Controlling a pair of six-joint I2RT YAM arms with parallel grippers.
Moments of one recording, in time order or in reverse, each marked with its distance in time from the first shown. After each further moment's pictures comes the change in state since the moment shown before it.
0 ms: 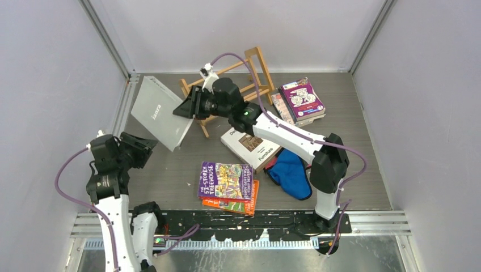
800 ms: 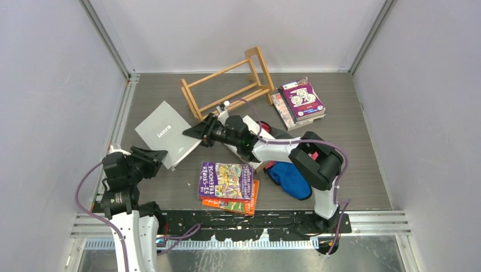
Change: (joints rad) left arm 0.000 -0.203 -0.294 0.157 0.158 -0.116; right arm -0.007 0.072 -0.573 0.769 -0.005 0.634
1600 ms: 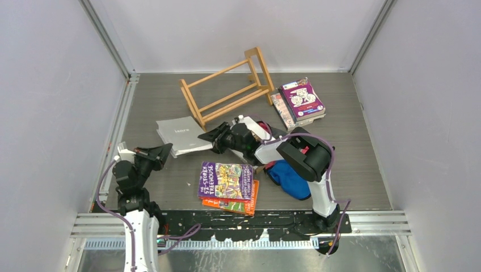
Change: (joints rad) left arm 0.006 -0.042 -0.389 0.748 0.150 -0.285; right arm -0.054 0.117 -0.095 -0.004 0.058 0.132
